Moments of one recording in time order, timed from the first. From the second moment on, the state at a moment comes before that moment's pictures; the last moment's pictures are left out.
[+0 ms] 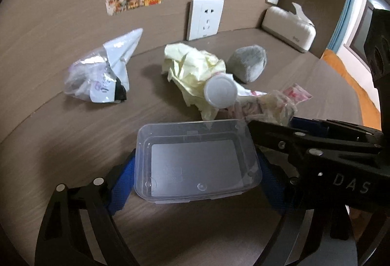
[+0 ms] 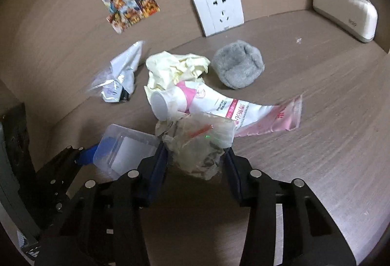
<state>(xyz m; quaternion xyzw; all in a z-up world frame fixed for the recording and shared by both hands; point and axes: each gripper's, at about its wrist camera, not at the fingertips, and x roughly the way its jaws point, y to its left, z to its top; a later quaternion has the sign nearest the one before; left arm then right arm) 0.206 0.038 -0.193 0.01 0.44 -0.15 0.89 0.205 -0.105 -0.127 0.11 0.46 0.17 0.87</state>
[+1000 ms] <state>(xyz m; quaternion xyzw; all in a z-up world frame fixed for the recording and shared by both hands) 0.116 -0.152 -0.092 0.06 0.34 -0.37 0.86 0.048 -0.332 -0.068 0.14 0.33 -0.02 0.93</state>
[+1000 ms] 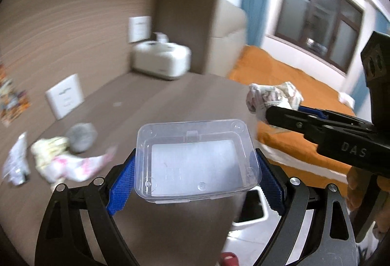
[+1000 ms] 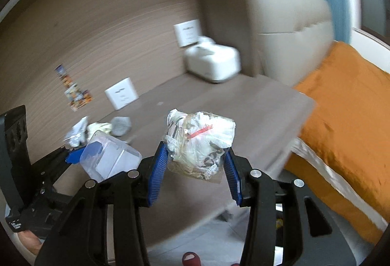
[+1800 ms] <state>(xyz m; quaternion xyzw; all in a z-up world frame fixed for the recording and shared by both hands) 0.041 -0.392 -0.261 0.17 0.40 -0.54 0.72 -0.047 -0.518 -0.217 0.21 0.42 -0.17 0.86</state>
